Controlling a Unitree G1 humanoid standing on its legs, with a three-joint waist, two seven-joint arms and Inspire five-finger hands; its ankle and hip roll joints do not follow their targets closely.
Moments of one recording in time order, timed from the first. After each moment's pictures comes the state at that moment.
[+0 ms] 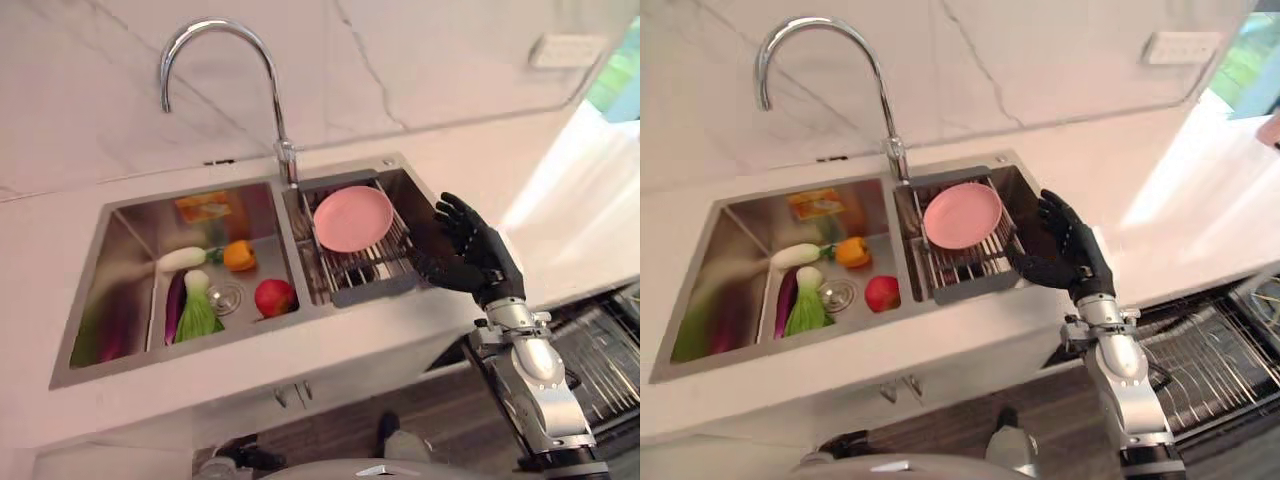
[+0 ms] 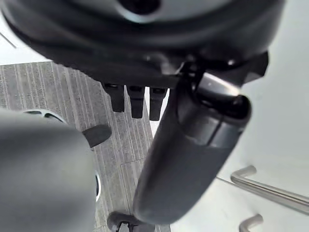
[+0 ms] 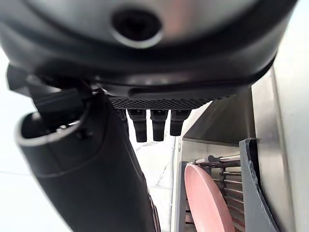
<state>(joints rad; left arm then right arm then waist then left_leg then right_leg) -0.02 0.14 -0.06 1.30 -0.14 -0.01 0.03 0.09 -0.41 0.02 -0.12 0.32 -0.17 -0.03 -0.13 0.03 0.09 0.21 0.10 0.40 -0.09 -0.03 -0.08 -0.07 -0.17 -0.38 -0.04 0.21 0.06</state>
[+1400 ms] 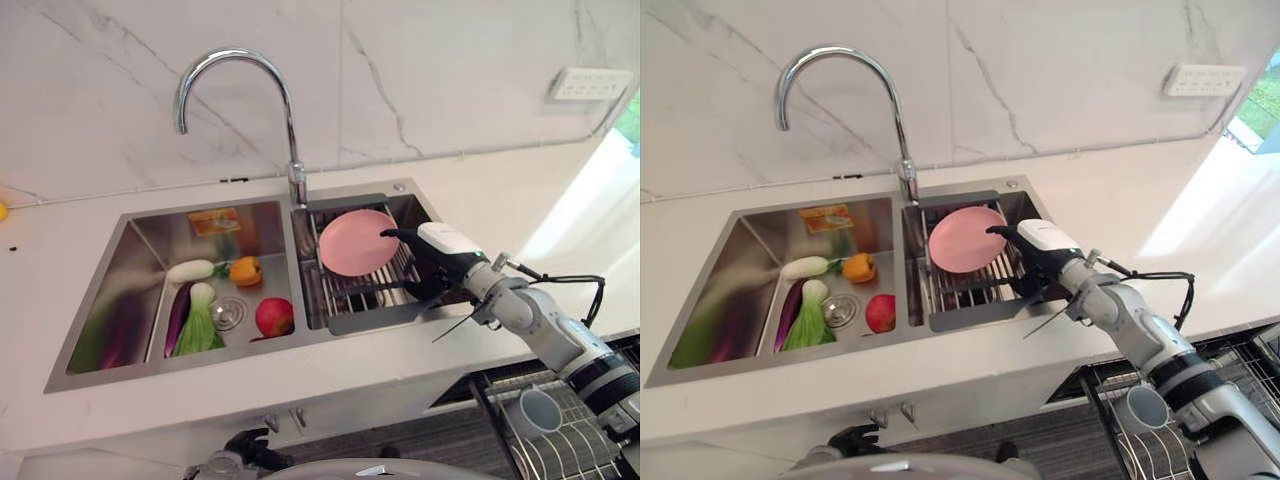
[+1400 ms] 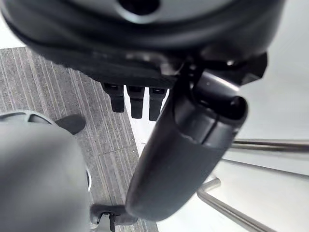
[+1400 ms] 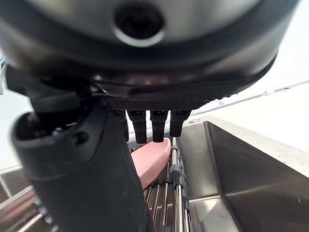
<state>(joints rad) -0.01 0.16 -0.13 1.28 -0.07 -0.02 -0.01 -0.36 -0.83 0.51 0.22 -0.36 -0.18 0.05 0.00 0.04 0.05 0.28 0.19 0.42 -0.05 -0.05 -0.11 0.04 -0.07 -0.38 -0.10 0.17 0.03</state>
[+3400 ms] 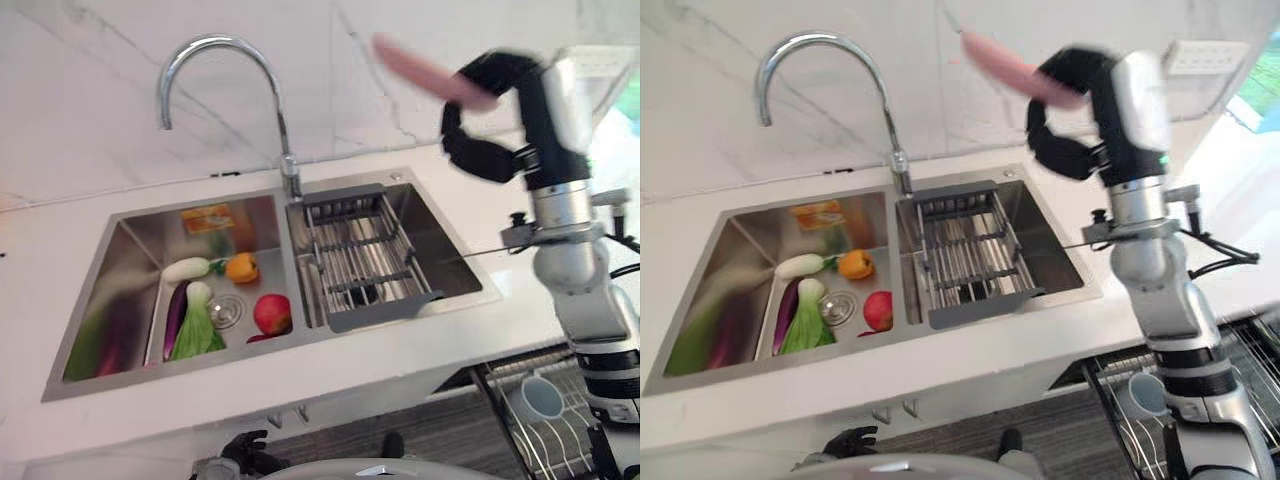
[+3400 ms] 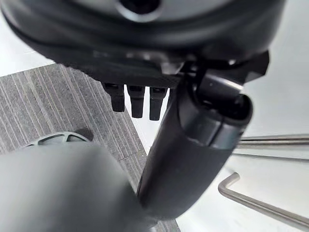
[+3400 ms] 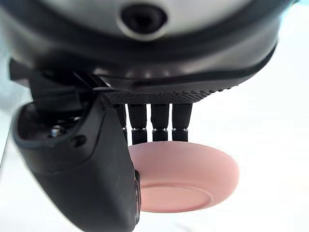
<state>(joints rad) 0.04 0.18 -0.22 1.18 -0.03 -0.03 0.01 -0.35 -0.65 -0.07 -0.24 -0.20 -0.19 -0.27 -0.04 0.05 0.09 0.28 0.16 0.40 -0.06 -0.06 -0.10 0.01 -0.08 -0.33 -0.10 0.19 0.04</state>
